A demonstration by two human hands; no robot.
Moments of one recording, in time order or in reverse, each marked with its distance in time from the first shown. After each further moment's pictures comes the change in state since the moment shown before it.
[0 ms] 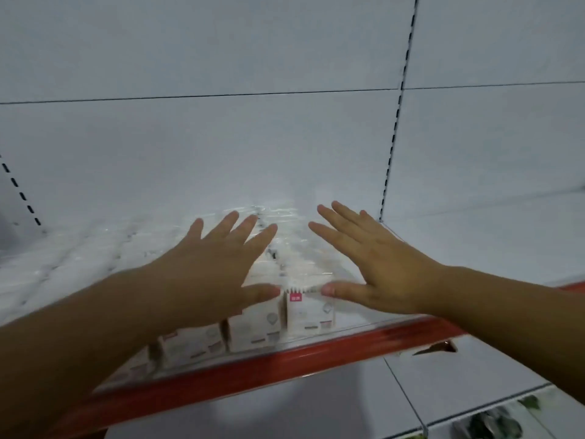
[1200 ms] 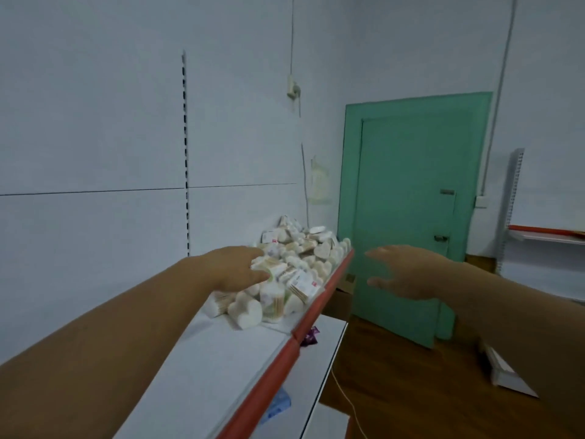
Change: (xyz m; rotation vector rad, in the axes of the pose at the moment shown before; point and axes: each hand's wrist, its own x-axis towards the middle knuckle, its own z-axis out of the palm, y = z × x) left_hand 0.491 0.694 -0.306 -0.338 0.298 0.833; right_hand -0.509 0.559 -0.162 -0.280 -0.181 1.375
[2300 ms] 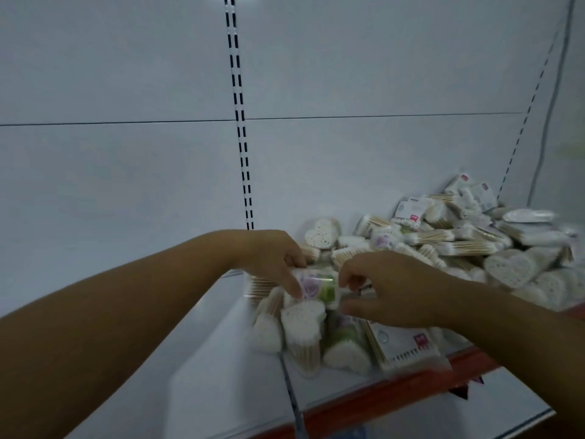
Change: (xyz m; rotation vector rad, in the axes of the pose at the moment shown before) left_hand 0.159 -0.033 0.054 -0.085 -0.232 -0.532; right_hand 0.325 -0.029 0.120 0.393 0.016 -1.140
